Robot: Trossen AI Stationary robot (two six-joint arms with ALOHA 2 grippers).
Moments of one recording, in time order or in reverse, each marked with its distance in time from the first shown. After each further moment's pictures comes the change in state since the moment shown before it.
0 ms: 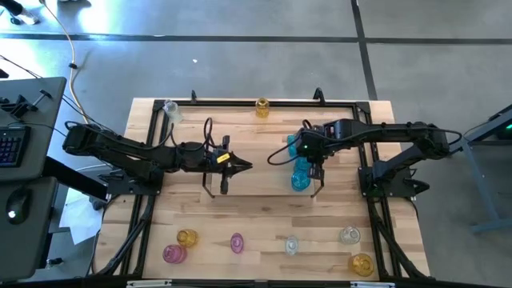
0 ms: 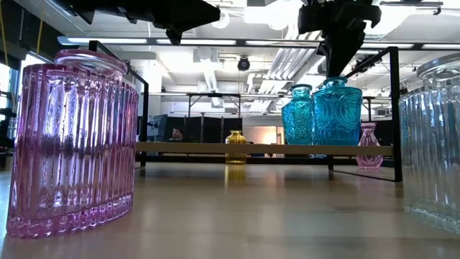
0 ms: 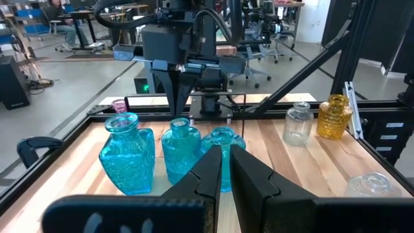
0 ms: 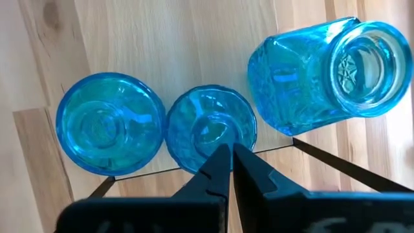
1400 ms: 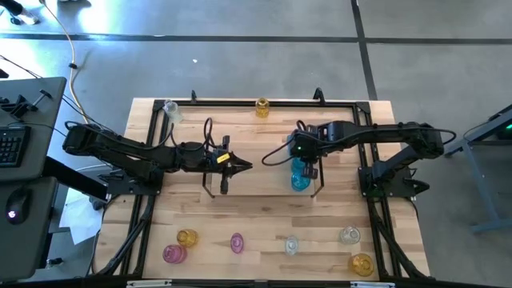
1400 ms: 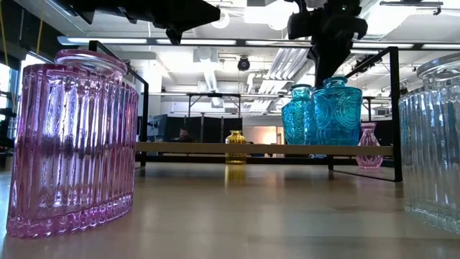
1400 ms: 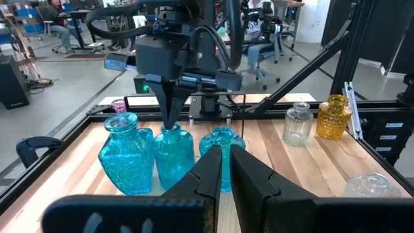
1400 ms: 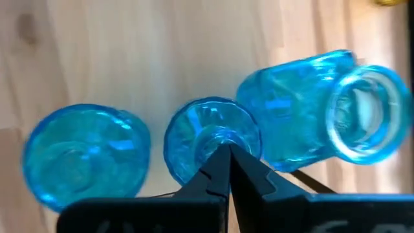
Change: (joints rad) left arm 0.000 0.000 0.000 -0.001 0.000 -0.002; right arm -0.002 0.056 -0.001 0.078 0.062 -0.027
